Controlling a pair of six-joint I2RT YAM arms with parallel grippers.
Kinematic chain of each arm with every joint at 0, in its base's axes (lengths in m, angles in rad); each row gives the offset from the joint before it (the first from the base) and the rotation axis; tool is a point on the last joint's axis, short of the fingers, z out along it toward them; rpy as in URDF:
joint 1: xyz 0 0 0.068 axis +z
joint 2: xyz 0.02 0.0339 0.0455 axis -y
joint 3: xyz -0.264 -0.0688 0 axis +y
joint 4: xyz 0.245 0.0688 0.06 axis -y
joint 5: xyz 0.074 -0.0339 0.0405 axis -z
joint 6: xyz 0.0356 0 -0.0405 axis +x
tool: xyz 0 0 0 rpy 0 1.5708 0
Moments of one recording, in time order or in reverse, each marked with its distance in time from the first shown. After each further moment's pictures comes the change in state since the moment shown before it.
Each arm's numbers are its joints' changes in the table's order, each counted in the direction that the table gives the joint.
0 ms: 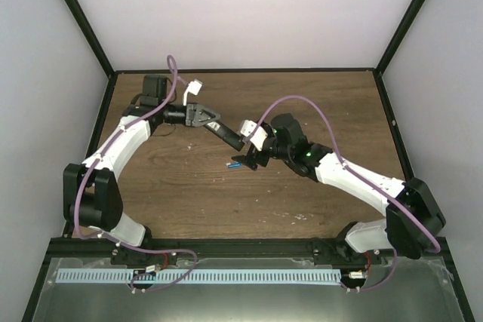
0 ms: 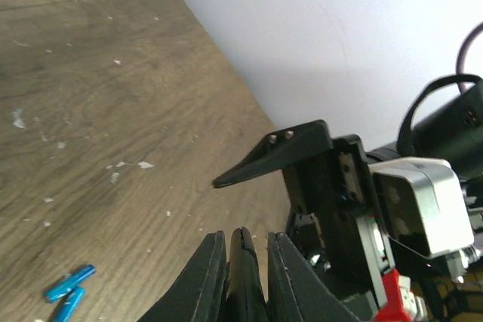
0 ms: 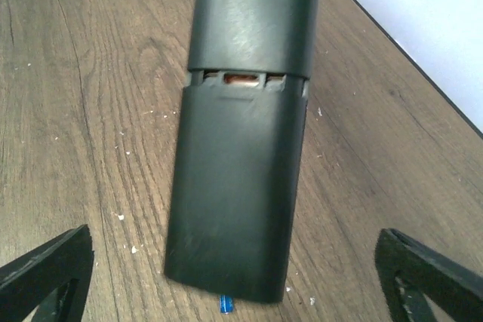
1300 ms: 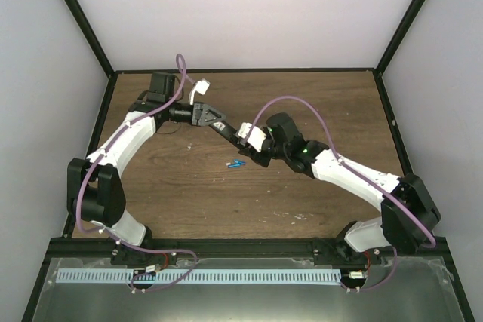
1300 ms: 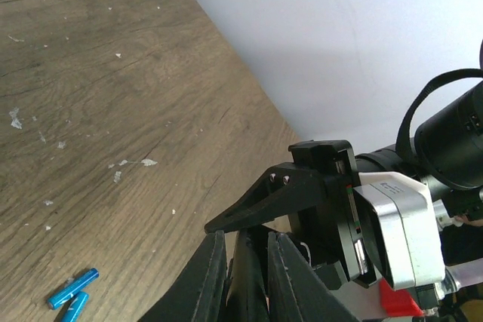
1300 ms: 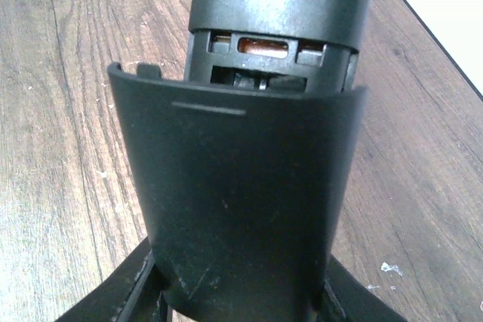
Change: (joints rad) left arm -0.052 -0.045 -0.063 -0.066 -0.036 0.055; right arm 0.000 -0.045 -0.043 -0.112 0.061 -0.068
